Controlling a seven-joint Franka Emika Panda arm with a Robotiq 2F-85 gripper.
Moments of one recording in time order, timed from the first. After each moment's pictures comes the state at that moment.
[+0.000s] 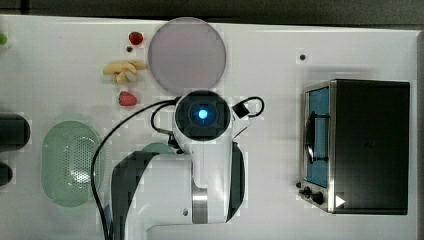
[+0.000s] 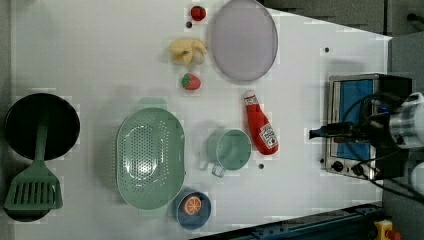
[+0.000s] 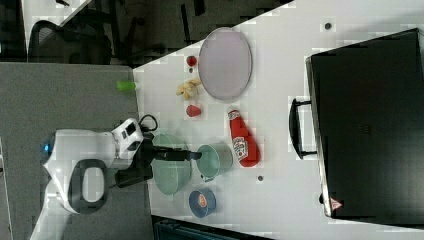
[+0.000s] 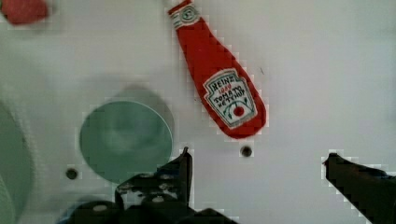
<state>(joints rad) -0.12 -0.11 0.18 -2.24 0.04 0.40 -0.61</state>
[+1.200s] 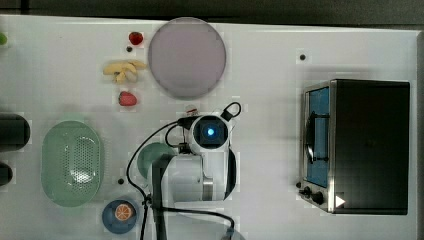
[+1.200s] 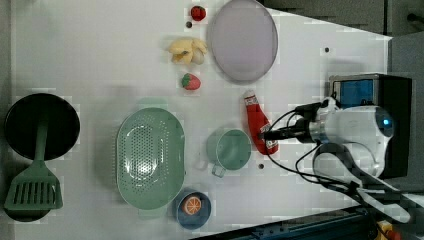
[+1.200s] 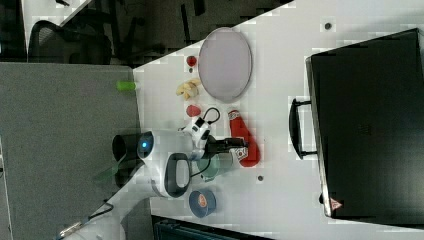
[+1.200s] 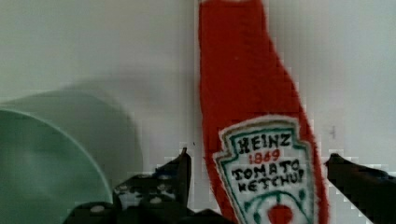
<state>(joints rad) -0.11 0.28 0.16 -2.45 0.02 1.02 -0.90</state>
